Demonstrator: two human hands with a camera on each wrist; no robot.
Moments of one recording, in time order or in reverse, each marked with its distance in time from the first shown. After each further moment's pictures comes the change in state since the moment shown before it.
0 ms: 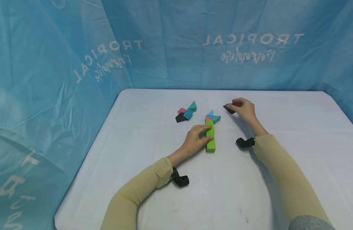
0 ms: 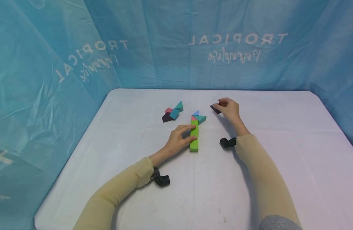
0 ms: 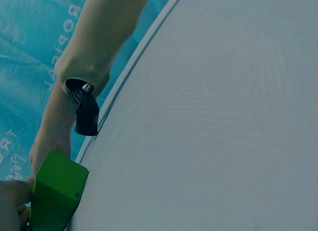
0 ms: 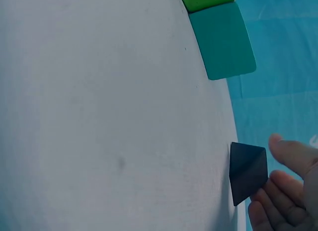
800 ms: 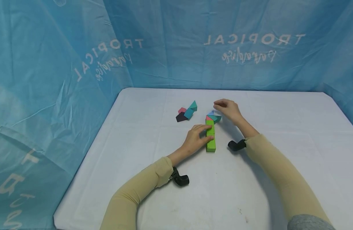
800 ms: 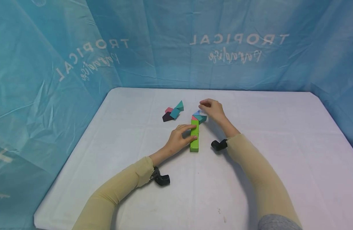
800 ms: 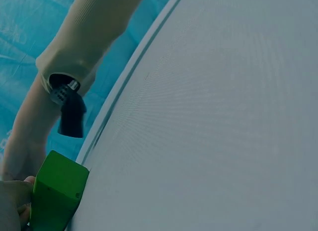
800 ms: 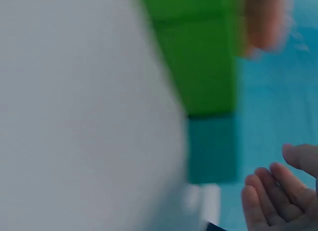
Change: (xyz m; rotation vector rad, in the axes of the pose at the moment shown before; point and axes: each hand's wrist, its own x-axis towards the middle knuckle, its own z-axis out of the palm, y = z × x) left_hand 0.000 0.000 0.000 0.010 -0.002 -0.007; right_hand -0.015 -0.055 0.030 0.090 -0.198 -0.048
